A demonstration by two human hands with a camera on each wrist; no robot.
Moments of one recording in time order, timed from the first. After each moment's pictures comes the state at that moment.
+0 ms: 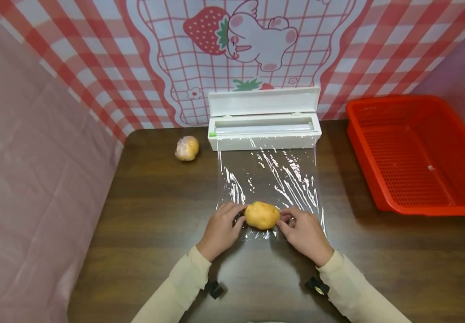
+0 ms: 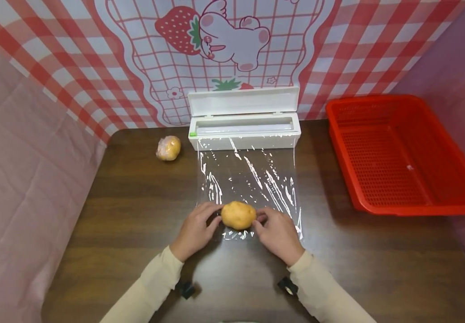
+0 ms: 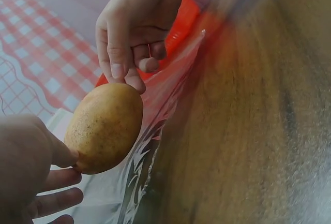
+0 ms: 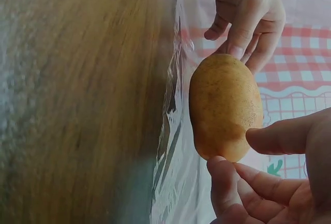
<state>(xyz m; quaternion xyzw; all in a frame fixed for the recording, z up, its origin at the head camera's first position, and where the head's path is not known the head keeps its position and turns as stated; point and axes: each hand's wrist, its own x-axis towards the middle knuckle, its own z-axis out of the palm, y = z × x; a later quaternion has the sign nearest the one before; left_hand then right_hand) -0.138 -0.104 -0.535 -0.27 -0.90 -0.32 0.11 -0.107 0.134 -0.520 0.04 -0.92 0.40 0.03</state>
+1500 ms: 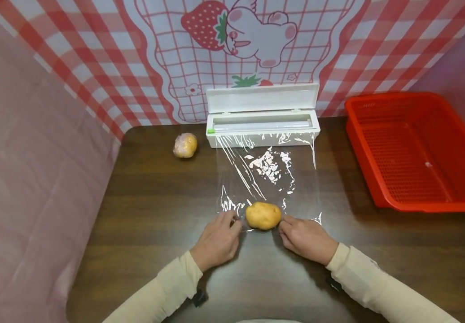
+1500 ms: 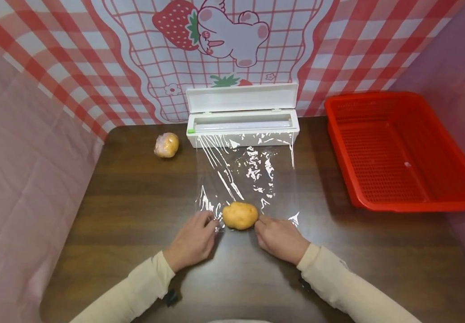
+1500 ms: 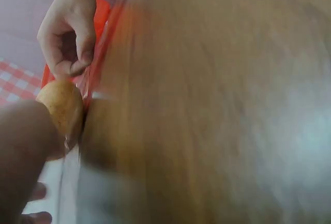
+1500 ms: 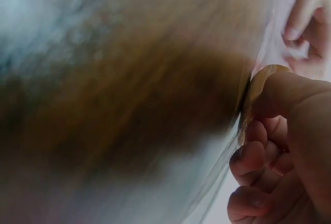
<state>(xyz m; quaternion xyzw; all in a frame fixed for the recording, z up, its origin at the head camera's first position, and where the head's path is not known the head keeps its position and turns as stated) -0.121 -0.120 -0.549 -0.42 -0.89 -0.11 0.15 -0.106 0.161 -0.544 0.36 -0.91 0.13 0.13</state>
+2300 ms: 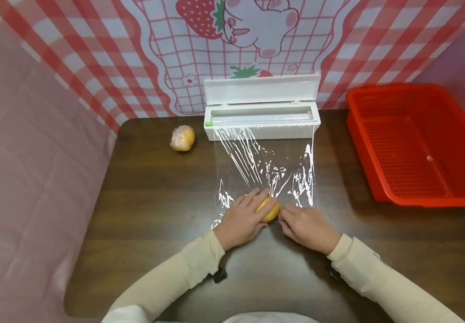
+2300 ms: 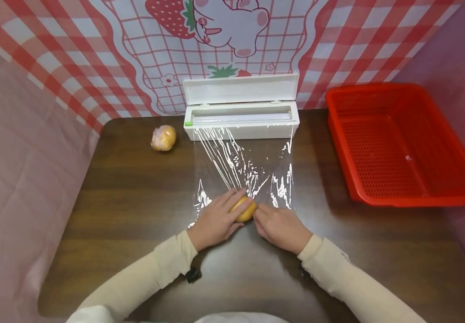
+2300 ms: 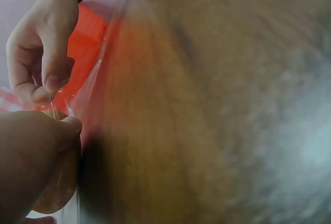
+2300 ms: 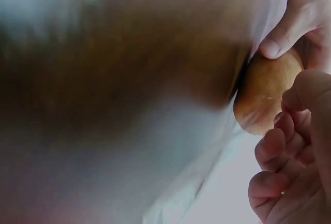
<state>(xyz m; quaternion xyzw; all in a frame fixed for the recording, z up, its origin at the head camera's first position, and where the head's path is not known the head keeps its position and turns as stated) -0.150 -0.064 -0.548 -0.45 -0.89 -0.06 0.09 -0.121 0.168 -0.539 0.41 -0.88 0.17 0.17</state>
